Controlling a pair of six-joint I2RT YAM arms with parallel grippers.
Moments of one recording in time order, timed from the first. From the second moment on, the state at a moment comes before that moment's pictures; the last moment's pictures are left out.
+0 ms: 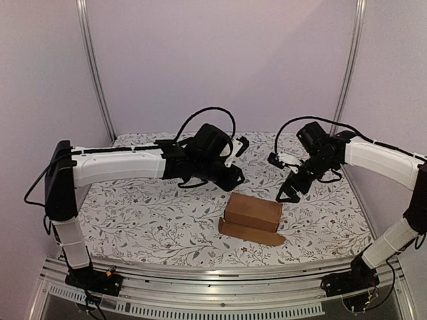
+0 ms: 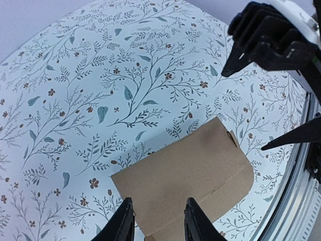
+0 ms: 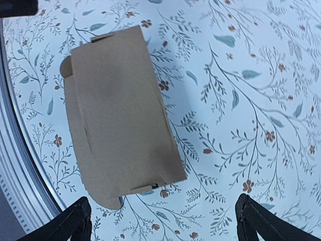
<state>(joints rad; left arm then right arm) -1.01 1.85 1.50 -0.35 -0.04 -0.19 0.54 1.50 1.20 -0.84 -0.27 -0.42</state>
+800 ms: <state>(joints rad) -0.94 1.72 1.16 -0.29 0.07 -0.30 0.46 2.19 1.61 -1.13 -0.78 -0.31</state>
